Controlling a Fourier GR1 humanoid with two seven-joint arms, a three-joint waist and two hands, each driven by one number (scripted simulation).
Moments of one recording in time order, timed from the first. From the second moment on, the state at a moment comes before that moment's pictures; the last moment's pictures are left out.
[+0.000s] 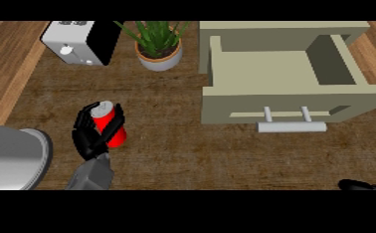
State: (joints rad) left arm -0.23 0.04 0.08 -0.87 0.56 0.63 -0.72; right arm 0.13 -0.14 -0.29 -2.21 -0.15 0.06 0.25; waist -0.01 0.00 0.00
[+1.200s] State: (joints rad) left arm -0.67 0.12 -0.18 -0.83 0.37 0.19 -0.28; right arm 0.12 -0.13 -0.28 -2.26 -0.09 0.04 0.29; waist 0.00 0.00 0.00
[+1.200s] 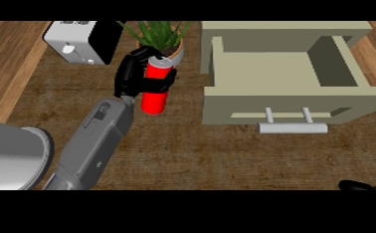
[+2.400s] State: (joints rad) left arm -1.26 0.01 -0.13 -0.80 0.24 0.39 0.19; right arm 0.07 -0.14 -0.31 -2.24 -0.09 0.05 0.32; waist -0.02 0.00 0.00
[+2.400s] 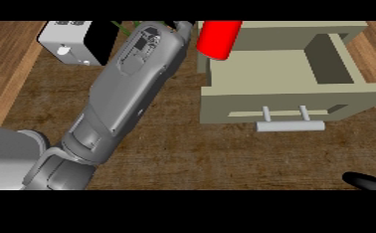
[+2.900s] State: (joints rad) left arm -1.47 0.00 -0.21 -0.57 0.35 0.46 0.18; right arm 0.03 -0.15 -0.30 -2.27 -0.11 0.04 0.35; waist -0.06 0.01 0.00
